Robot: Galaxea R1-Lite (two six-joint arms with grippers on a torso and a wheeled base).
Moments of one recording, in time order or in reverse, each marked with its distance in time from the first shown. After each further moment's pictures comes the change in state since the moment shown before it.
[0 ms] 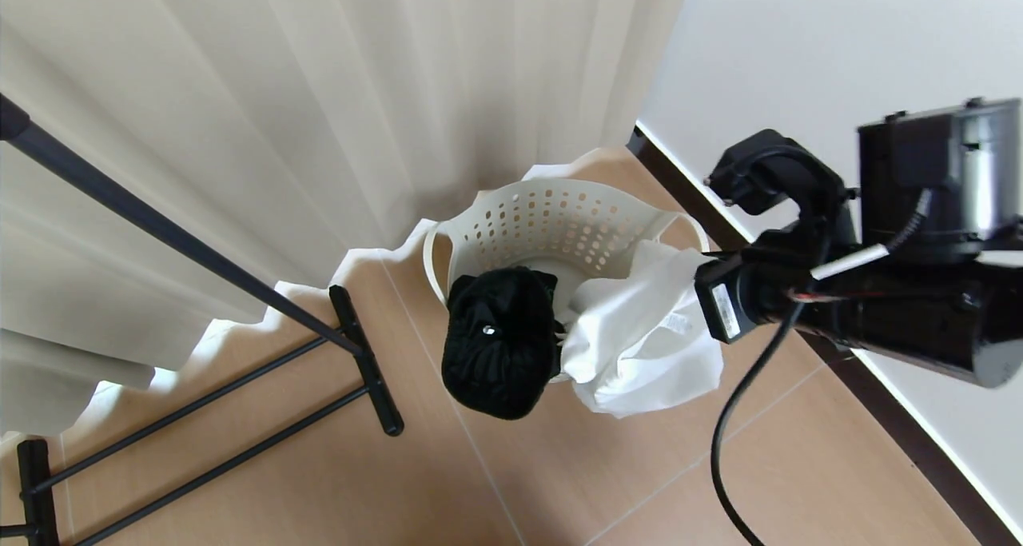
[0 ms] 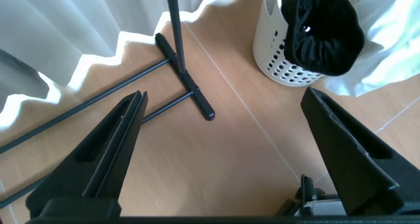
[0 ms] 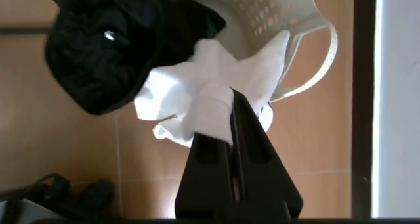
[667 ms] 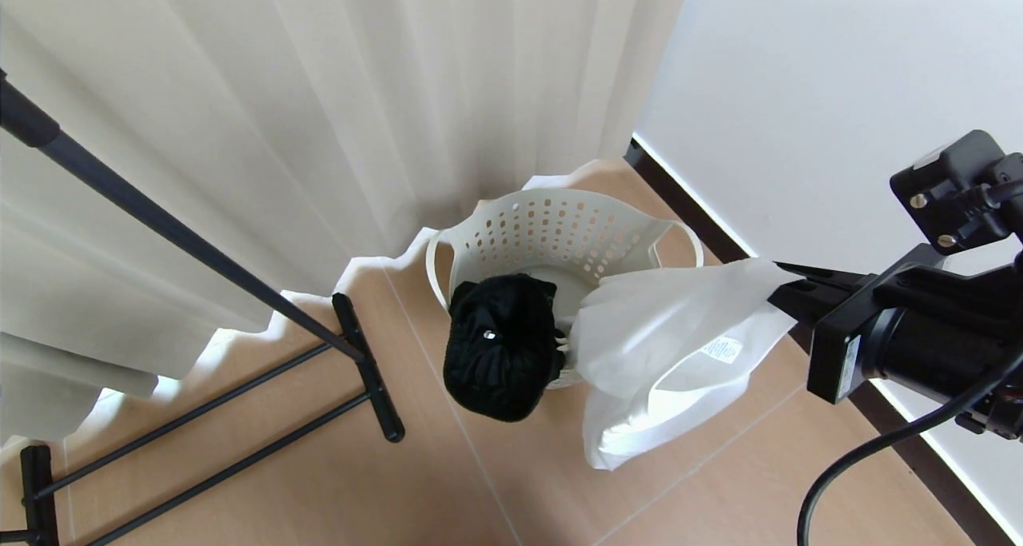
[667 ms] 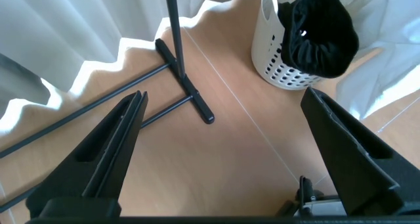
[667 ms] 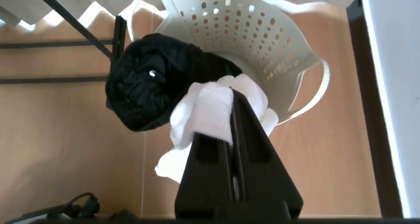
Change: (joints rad) left arm -0.001 0.000 0.000 0.004 -0.004 0.002; right arm 0.050 -0.251 0.308 -0.283 0.085 0.003
